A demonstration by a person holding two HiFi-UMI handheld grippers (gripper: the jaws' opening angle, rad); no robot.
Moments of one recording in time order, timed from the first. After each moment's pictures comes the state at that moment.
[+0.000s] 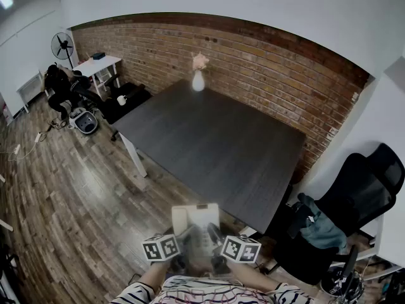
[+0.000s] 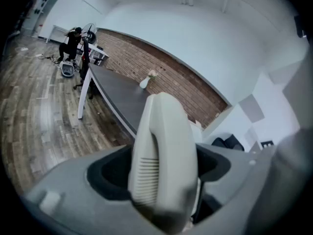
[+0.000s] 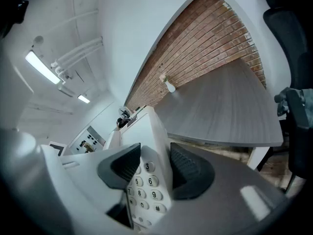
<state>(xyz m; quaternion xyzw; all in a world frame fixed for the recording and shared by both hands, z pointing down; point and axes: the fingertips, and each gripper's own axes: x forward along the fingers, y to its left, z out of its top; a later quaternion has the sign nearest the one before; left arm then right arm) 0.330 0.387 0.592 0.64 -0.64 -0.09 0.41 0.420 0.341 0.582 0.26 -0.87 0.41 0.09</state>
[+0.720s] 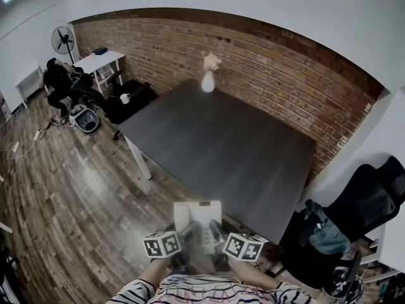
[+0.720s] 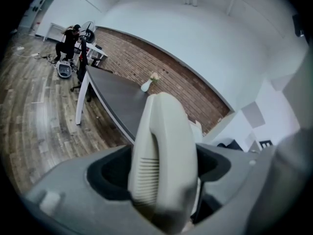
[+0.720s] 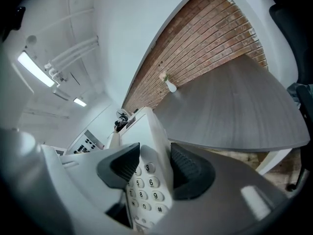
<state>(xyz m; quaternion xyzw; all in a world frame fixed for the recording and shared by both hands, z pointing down) 0.224 0.349 0.584 0.65 -0.63 -0.09 0.41 0.316 0.304 0.572 0.28 -0.85 0.43 0.08</state>
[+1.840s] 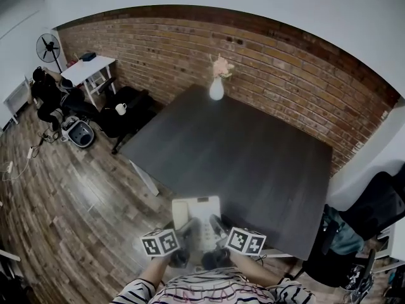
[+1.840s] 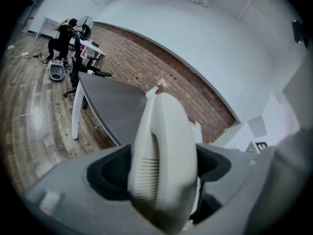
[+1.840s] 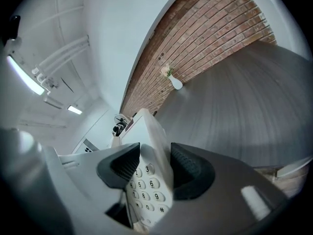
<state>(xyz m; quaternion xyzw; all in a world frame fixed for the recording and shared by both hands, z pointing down) 0.002 0.235 0.579 0.67 -0.61 -0.09 0.42 0.100 0.190 0.568 0.30 -0.84 0.45 0.06</state>
